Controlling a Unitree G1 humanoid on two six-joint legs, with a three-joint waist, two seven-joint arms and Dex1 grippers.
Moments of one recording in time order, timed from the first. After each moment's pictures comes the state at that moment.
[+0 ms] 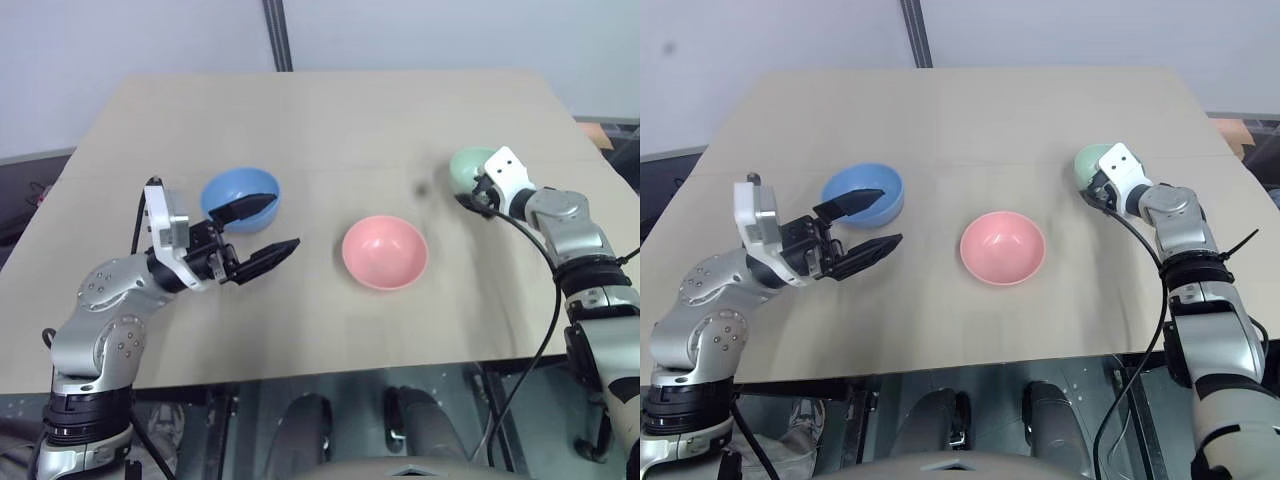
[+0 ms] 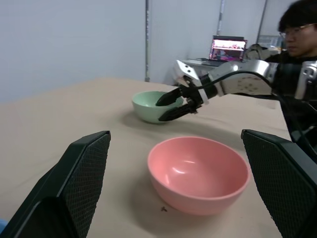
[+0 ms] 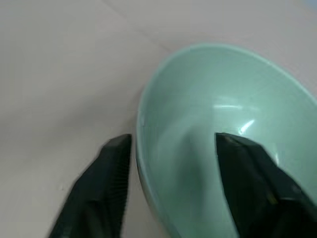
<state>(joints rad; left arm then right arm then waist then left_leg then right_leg) -0.17 0.67 0.27 -0.29 -0.76 0.33 -1.04 -0.90 -0.55 0.08 0.86 -0.06 0.07 0.70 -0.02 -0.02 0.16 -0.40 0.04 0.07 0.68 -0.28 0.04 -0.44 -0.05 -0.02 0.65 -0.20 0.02</state>
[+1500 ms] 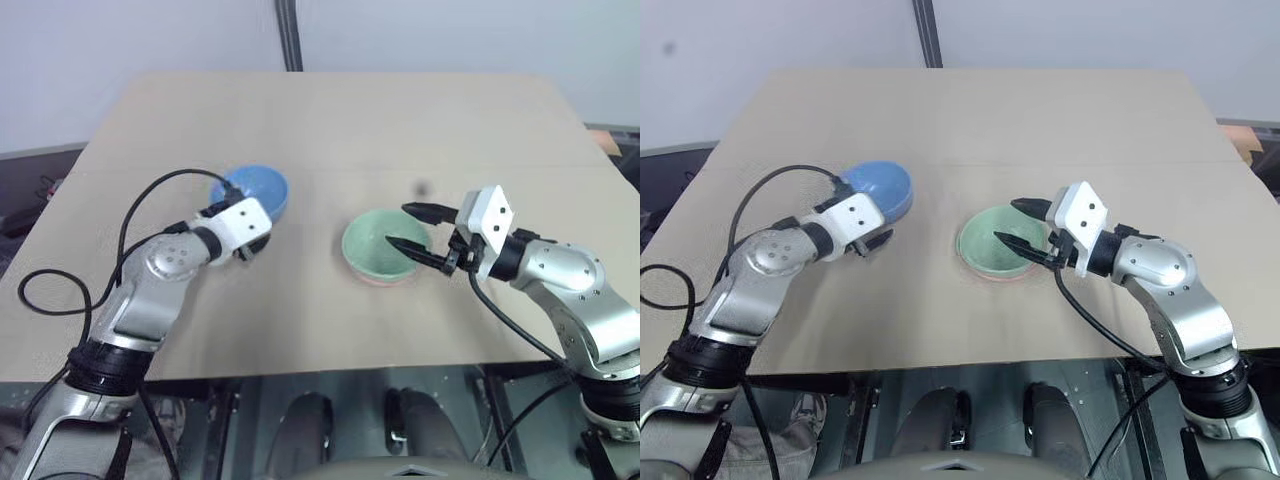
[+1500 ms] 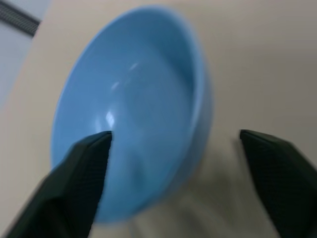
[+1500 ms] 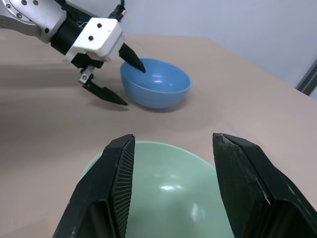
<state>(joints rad) -0.39 0.81 -0.16 -0.14 0.21 0.41 -0.64 -0.33 -0.54 0.06 -0.54 0.36 0.51 0.74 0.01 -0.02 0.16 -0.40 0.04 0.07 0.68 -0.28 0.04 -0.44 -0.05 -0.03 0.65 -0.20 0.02</state>
